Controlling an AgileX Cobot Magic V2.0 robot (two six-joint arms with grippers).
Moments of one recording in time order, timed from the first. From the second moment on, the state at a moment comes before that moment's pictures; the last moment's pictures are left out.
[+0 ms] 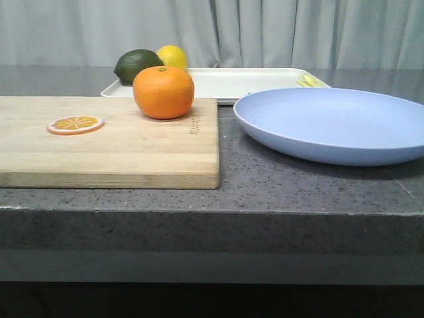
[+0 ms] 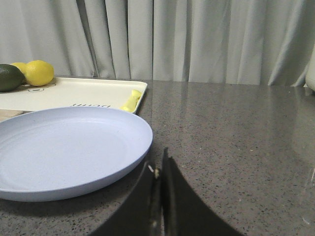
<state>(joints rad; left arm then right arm) -0.11 0.00 0.01 -0.02 0.01 -0.08 0.03 -0.01 0.03 -0.04 -0.02 0.07</state>
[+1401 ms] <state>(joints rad) -0.10 0.31 -0.62 0.00 0.51 -0.08 0.03 0.23 -0.60 -0.04 0.51 0.07</state>
